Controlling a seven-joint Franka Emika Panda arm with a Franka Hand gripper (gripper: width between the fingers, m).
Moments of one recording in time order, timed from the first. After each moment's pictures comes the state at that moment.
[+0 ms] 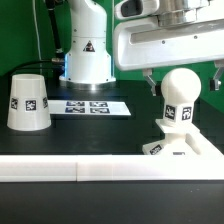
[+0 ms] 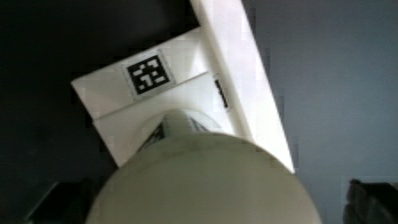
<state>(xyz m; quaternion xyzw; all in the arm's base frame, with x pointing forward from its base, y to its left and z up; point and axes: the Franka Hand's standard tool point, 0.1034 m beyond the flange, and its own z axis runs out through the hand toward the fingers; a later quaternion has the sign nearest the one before) 0.603 0.108 0.112 -0.99 0.10 -0.02 0.09</state>
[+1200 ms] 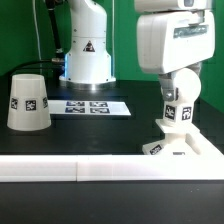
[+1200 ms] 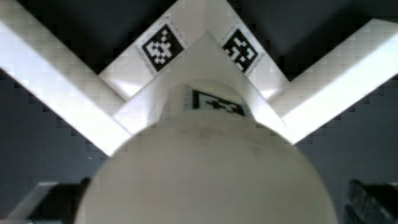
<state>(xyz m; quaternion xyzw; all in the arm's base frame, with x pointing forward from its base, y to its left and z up) 0.604 0.109 0.110 -0.89 -0.45 -0.05 0.03</state>
